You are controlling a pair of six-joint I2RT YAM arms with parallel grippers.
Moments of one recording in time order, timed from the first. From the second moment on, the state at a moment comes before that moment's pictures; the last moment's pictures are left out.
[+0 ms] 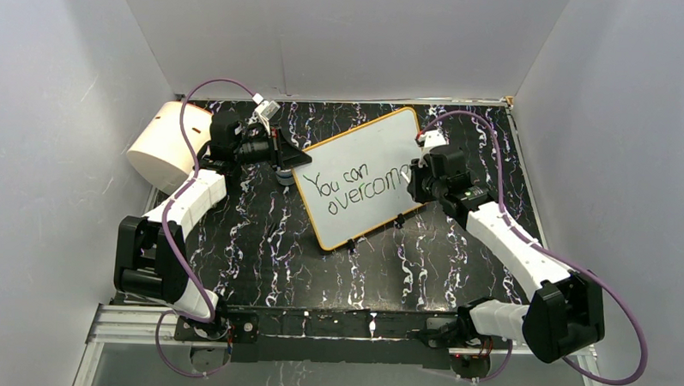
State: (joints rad) left arm -0.18 1.49 1.01 0.15 1.01 -0.31; right arm 0.44 1.23 0.91 -0.36 0.00 0.13
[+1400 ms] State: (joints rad) left arm -0.18 1.49 1.01 0.14 1.01 -0.30; right arm 0.46 1.08 0.87 -0.41 0.08 0.17
